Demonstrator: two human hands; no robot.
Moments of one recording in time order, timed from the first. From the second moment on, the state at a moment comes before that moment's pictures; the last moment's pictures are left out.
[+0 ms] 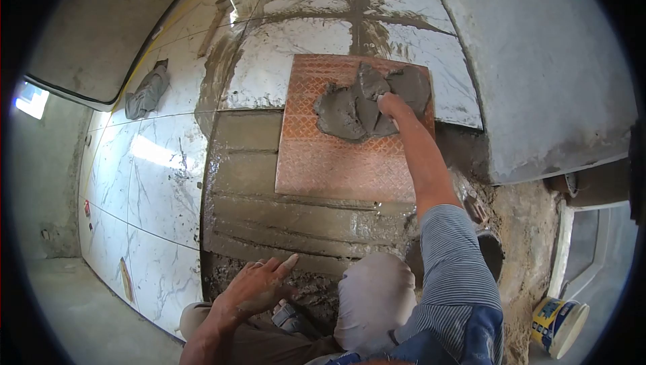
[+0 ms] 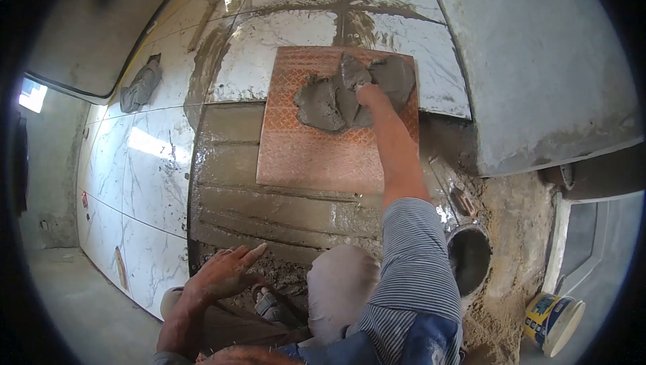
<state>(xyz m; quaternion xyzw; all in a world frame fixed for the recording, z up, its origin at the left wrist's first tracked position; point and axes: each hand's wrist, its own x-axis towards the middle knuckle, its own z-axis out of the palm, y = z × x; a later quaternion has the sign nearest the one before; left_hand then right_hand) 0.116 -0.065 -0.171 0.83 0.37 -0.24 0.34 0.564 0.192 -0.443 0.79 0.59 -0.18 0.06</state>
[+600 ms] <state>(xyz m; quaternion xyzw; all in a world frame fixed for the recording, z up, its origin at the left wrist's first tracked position) 0.100 -0.079 -0.173 0.84 0.37 -0.21 0.34 0.569 0.142 -0.432 0.78 0.28 -0.47 -0.30</state>
